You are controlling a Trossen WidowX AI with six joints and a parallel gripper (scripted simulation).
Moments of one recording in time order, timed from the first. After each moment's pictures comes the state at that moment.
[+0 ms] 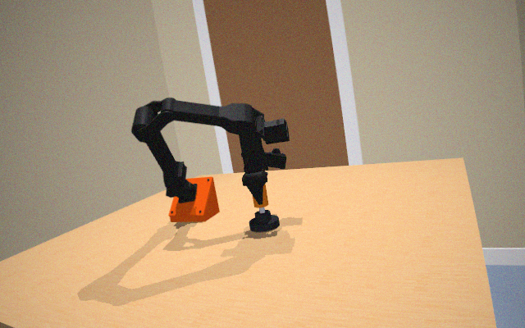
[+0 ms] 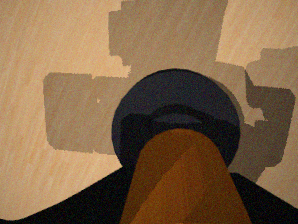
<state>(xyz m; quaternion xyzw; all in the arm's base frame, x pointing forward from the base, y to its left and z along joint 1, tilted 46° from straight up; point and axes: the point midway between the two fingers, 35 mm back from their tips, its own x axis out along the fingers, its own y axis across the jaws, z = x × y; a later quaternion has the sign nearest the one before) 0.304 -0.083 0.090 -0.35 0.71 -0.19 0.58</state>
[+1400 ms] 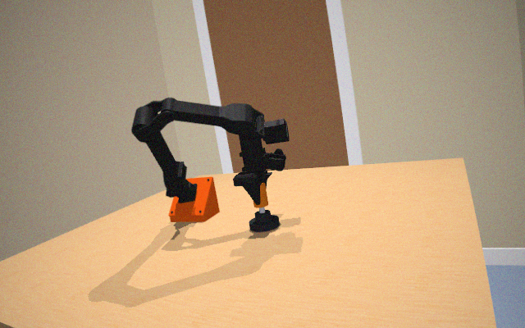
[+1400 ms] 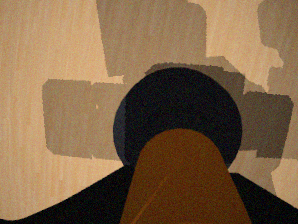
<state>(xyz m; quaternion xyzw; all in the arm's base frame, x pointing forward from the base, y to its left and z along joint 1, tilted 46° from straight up) 0.303 -0.082 0.089 -0.27 0.68 -0.28 0.63</state>
